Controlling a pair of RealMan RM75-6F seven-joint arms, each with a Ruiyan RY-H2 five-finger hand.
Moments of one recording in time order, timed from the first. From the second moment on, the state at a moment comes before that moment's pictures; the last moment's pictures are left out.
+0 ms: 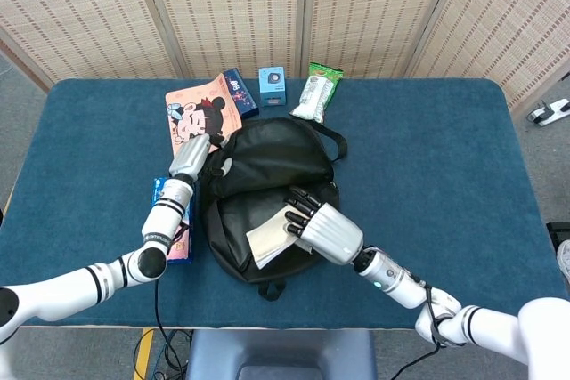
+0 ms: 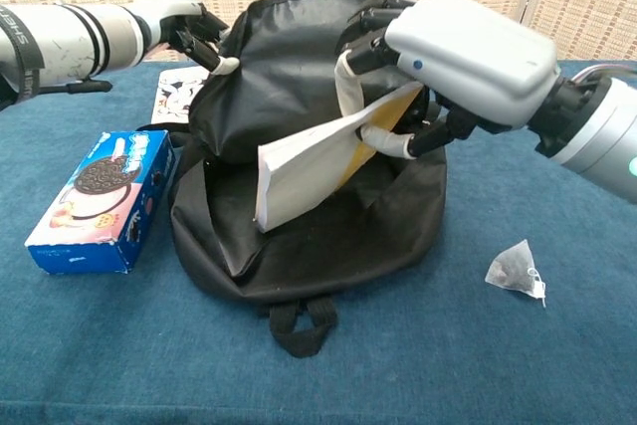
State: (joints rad) left arm -1.00 -1.56 -0.43 -1.30 0.57 0.78 0.17; right arm 0.72 -1.64 0.08 -1.21 -1.89 1.36 -0.08
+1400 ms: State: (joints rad) left arm -1.00 -1.46 -0.37 -1.39 0.52 0.77 0.15; right arm 0.84 -1.97 0.06 -0.67 -1.75 1.18 -0.10
